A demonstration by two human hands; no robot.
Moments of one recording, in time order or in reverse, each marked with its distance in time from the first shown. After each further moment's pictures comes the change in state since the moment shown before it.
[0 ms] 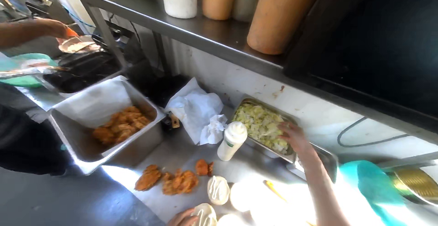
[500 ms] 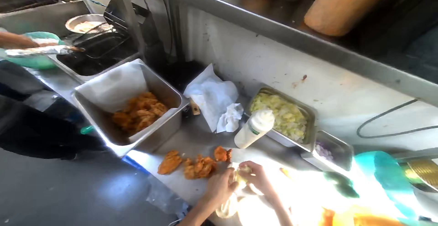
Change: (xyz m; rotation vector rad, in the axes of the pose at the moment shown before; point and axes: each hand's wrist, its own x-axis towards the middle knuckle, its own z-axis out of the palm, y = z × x) left_hand 0.114 0.004 0.015 -0.079 -0.419 -0.218; right_hand -0.190 0.086 0.150 -0.387 -0.511 -0.056
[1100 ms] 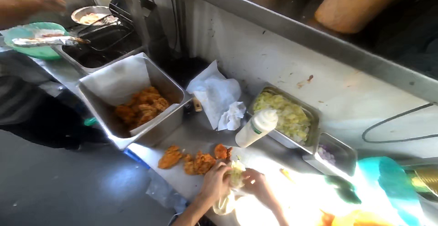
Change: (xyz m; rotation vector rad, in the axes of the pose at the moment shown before) left_hand 0.004 -0.017 0.014 0.000 0.344 0.114; right_hand -0.016 0.018 -0.001 -0.367 -0.010 -0.023
